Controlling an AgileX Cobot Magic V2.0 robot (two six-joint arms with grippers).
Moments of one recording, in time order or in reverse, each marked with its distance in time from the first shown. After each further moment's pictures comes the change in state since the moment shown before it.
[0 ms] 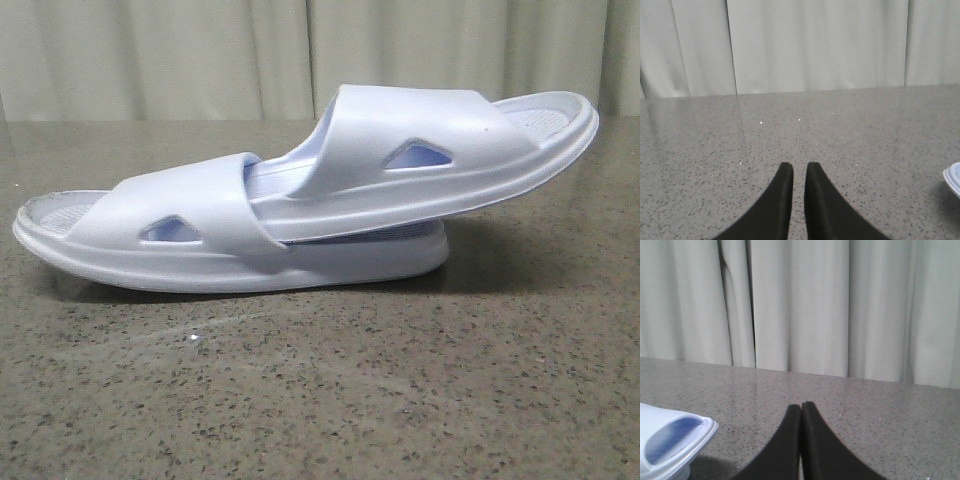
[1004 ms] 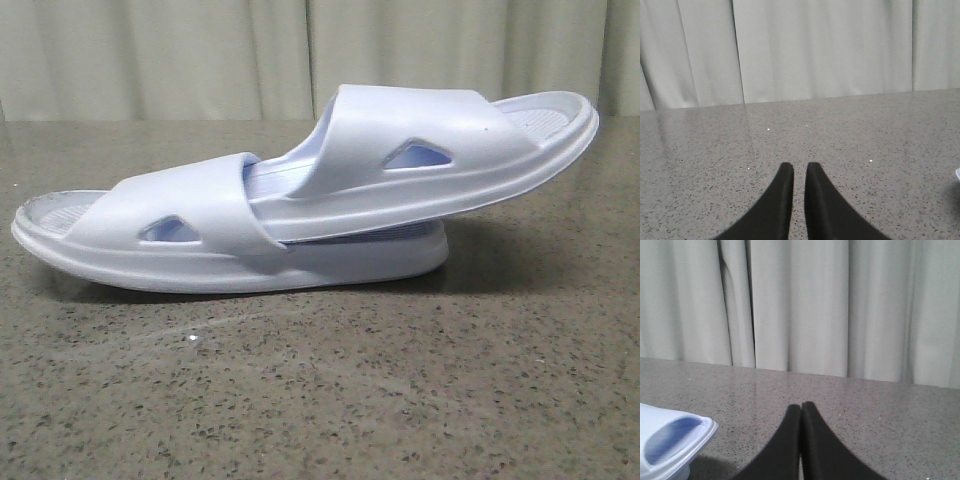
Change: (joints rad) left arm 0.011 -0.033 0.048 0.178 -0.051 -0.142; right arm 0.000 0.000 0.000 0.000 0.000 0.000
